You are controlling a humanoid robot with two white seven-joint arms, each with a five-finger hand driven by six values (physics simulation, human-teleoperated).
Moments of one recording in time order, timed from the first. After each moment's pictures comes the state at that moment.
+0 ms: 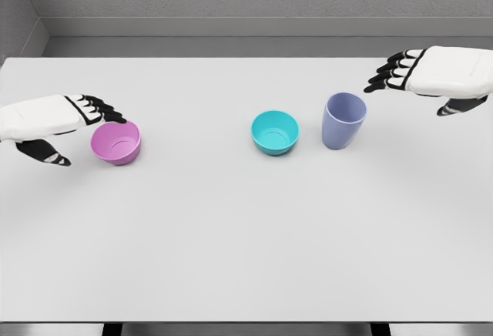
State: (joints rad) left arm -0.52 1.03 -0.54 -1.51 -0.23 -0.61 -0.49; right arm -0.86 -1.07 0.72 -1.59 0.29 -0.61 0.61
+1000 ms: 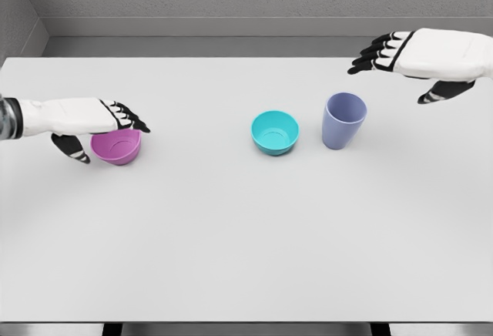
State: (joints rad) left arm -0.76 0.90 -0.78 -1.36 -0.32 -0.61 -0.61; right arm -0.89 -1.01 0.70 -1.56 0.19 -0.61 0.61
